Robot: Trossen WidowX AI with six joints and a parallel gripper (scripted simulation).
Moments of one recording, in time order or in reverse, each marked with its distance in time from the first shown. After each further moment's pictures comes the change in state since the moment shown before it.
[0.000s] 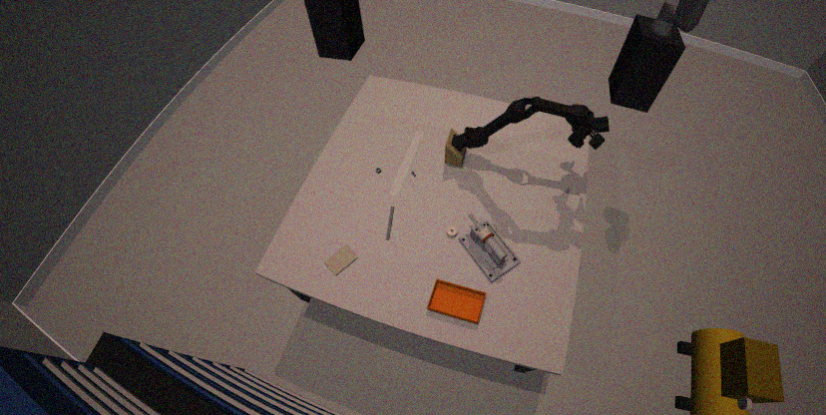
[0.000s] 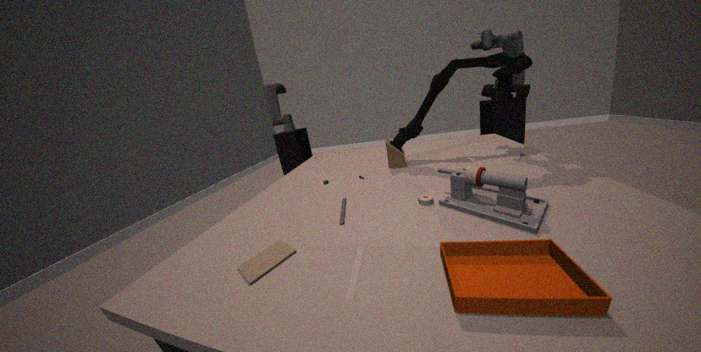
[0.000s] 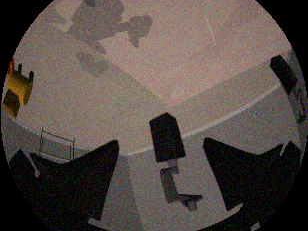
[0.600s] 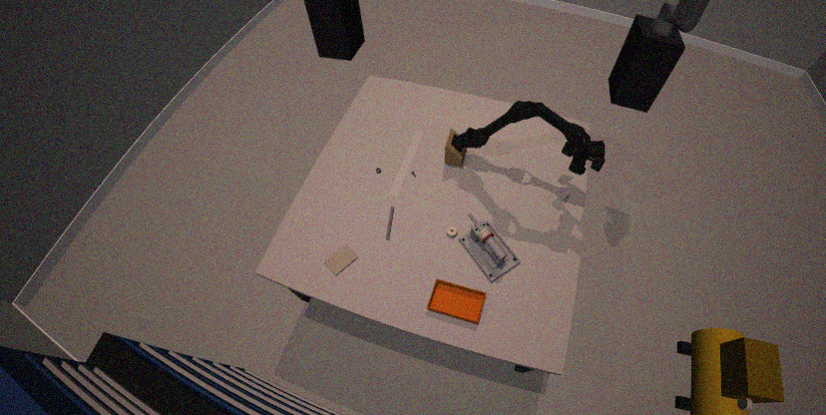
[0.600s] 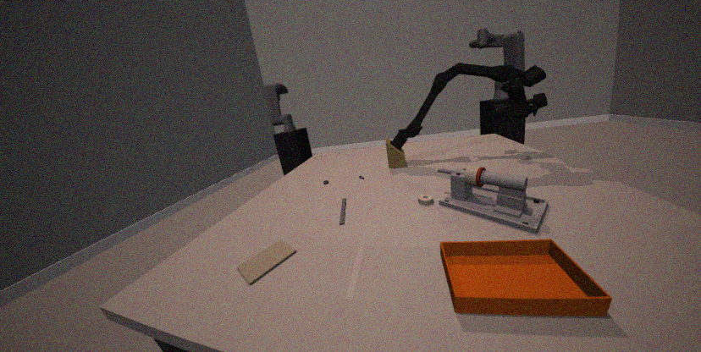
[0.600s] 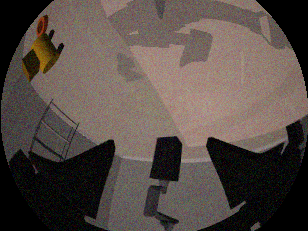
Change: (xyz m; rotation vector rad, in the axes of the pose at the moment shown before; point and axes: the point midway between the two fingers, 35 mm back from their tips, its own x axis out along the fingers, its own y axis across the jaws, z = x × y) arm 0.000 0.081 0.088 -0.337 -0.110 0.179
